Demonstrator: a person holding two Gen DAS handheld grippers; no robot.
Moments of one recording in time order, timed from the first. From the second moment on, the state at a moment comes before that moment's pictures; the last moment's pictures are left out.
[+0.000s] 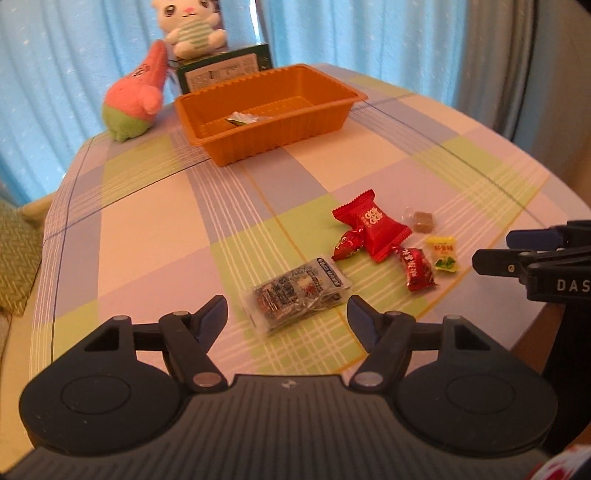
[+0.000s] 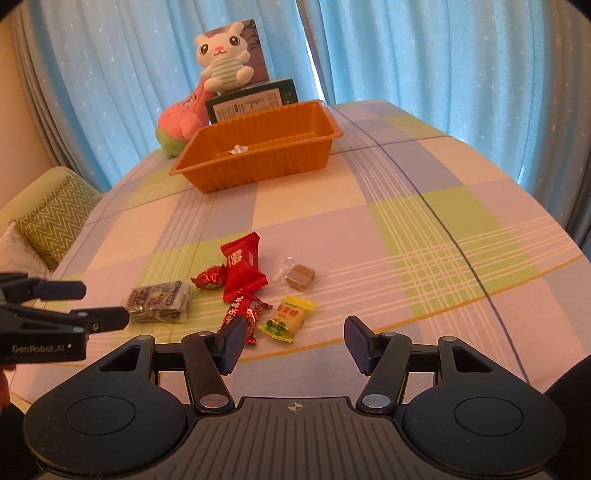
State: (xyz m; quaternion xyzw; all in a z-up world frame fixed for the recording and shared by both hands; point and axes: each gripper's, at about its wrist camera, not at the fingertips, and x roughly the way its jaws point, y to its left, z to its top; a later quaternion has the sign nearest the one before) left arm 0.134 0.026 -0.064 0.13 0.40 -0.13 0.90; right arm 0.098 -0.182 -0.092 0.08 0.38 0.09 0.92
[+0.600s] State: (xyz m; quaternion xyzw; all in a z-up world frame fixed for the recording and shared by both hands) left arm 0.196 0.024 -0.104 0.17 0.45 -0.24 0.84; right arm 0.119 -0.186 -0.113 0.09 0.40 0.07 0.91
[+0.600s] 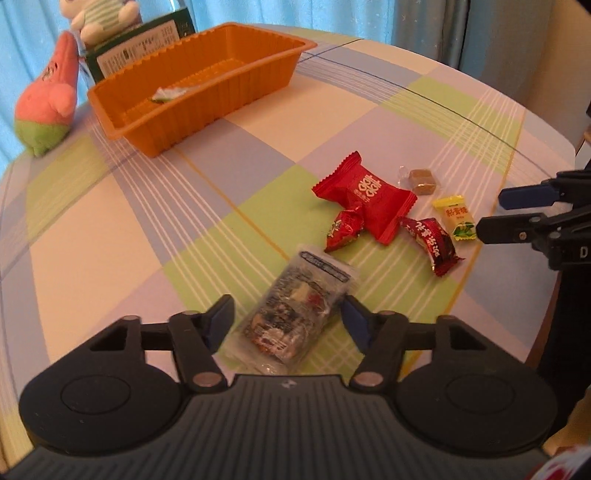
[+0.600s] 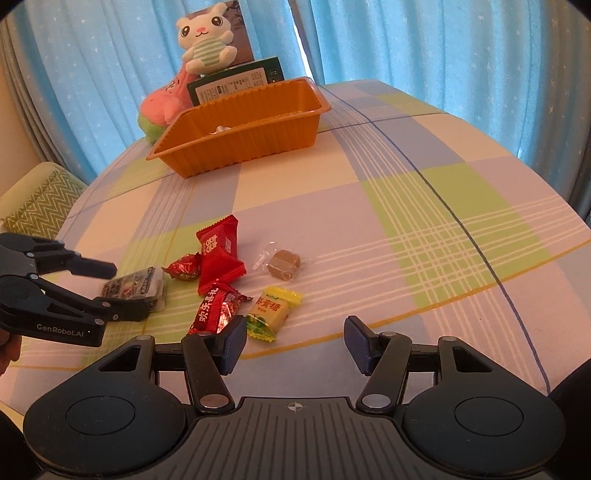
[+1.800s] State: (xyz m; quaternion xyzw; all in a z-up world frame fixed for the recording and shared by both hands) left arm 0.160 0.008 -0.104 0.04 0.45 -0.12 0.88; right arm 0.134 -0.168 -0.119 0.06 0.38 0.07 0.92
